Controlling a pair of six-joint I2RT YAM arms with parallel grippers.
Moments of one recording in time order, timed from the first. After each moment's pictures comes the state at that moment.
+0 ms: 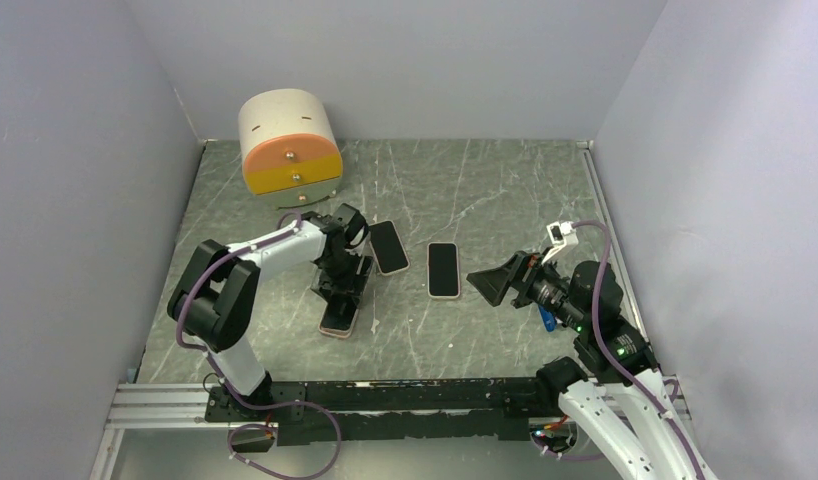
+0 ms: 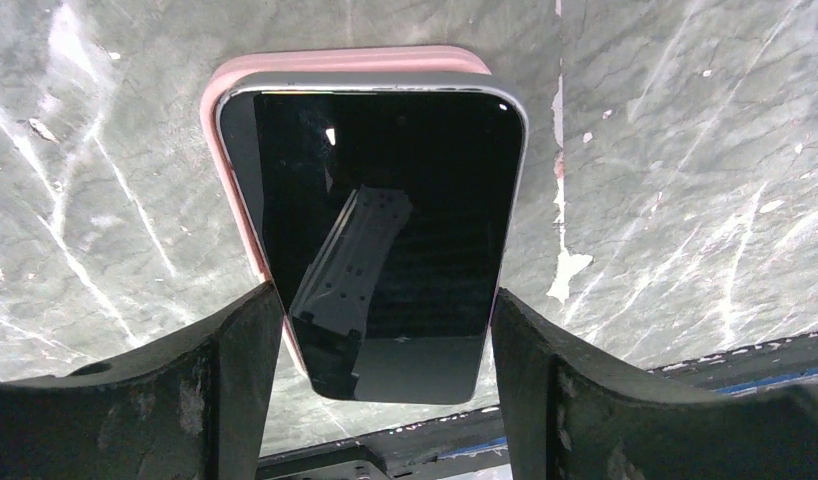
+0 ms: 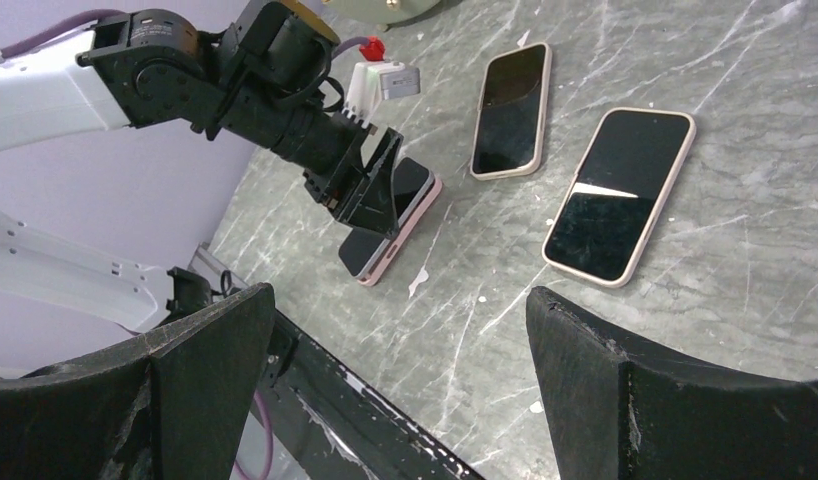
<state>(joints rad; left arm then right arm) -0.55 1.70 1.09 -0.82 0.10 -0.31 0.41 0.44 0.67 -0.47 -0.31 0.61</state>
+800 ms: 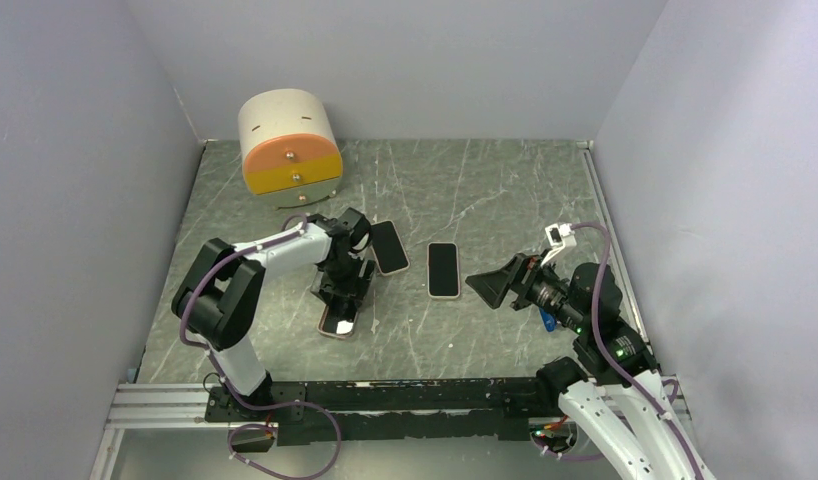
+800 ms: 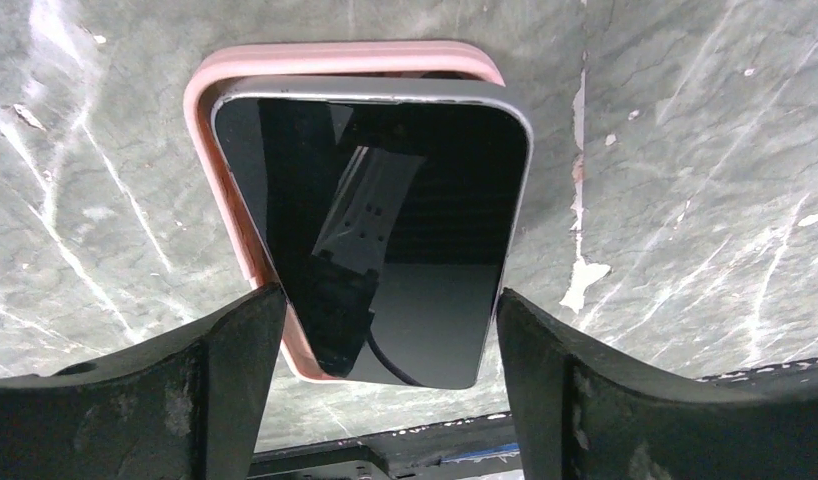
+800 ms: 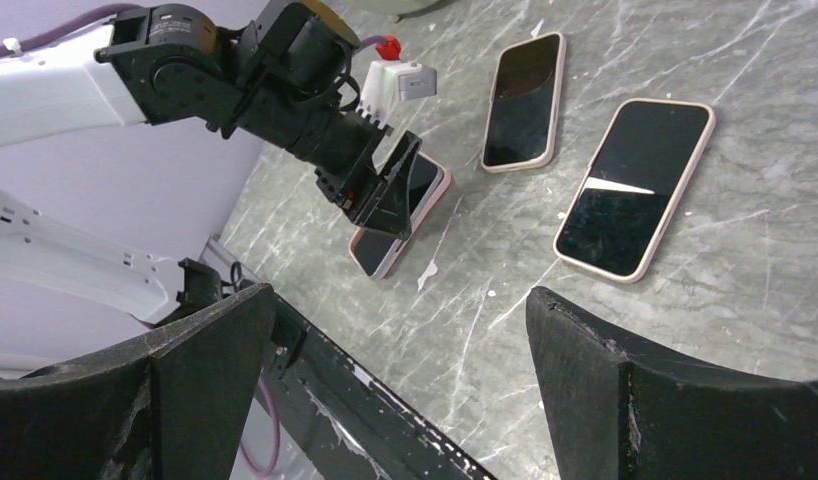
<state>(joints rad) -0.58 1.72 1.08 -0.83 0.06 -0.34 0.41 0.42 0.66 -0.46 -0.33 0.62</state>
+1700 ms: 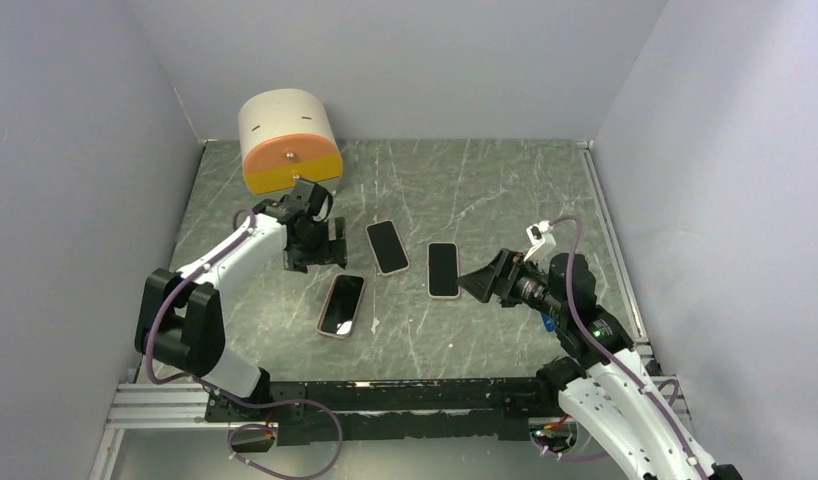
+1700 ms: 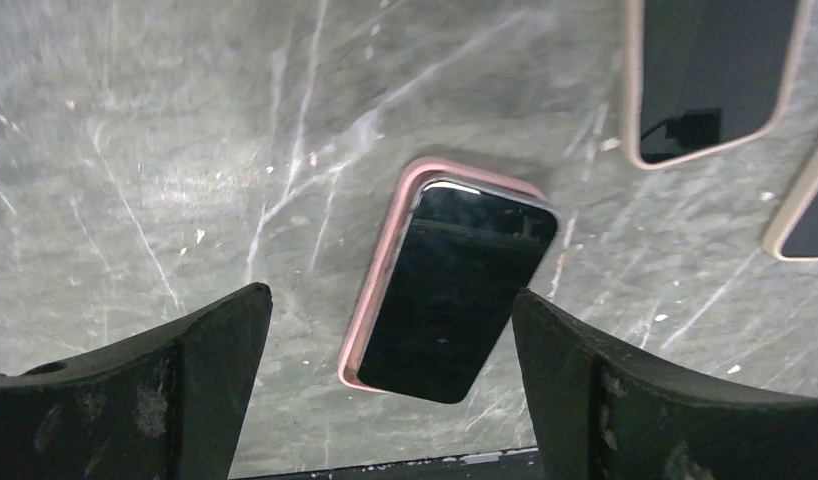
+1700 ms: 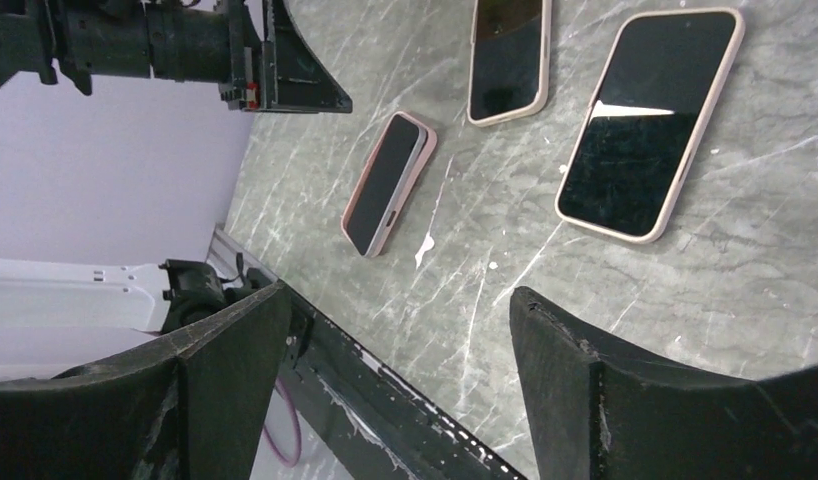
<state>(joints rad) -0.40 1.51 1.14 -0.80 0.00 -0.44 0.41 0.53 0.57 -0.38 -0.36 0.71</state>
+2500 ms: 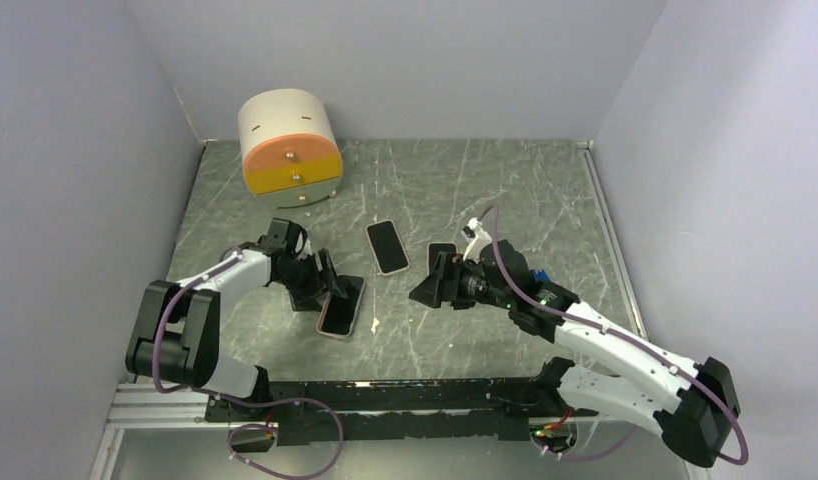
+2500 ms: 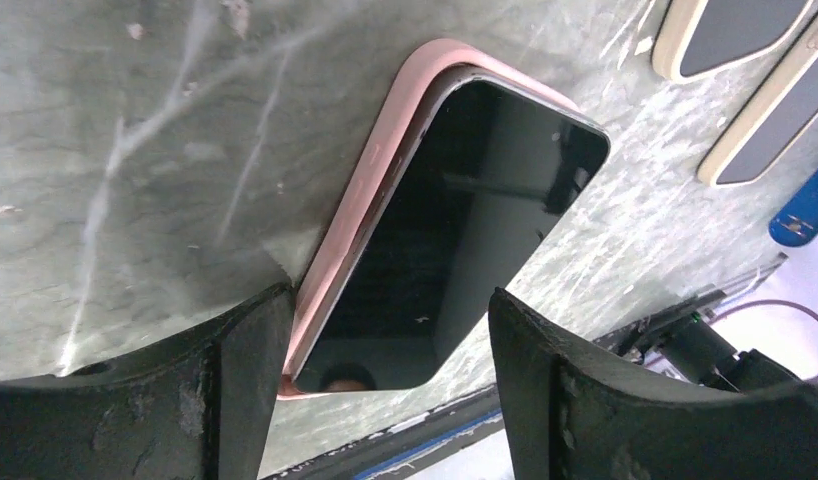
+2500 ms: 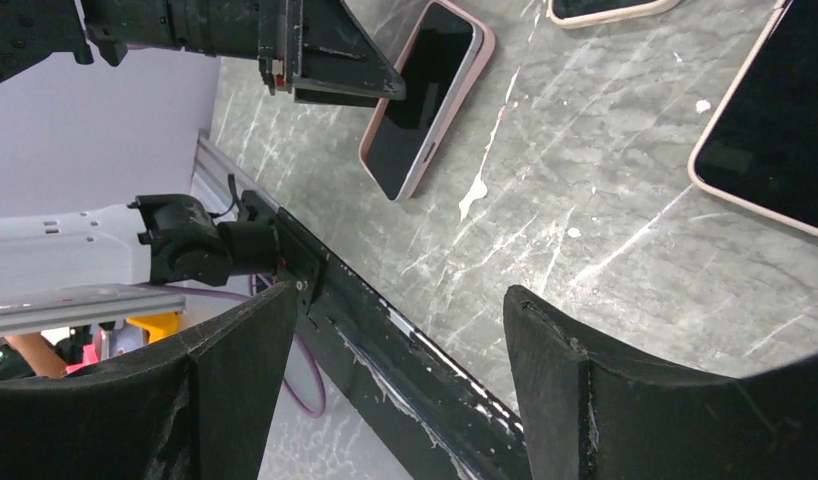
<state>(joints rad) -0.22 1.44 0.72 -0.50 0.40 -0.58 0.77 0.91 0.64 -0.22 -0.21 0.81</state>
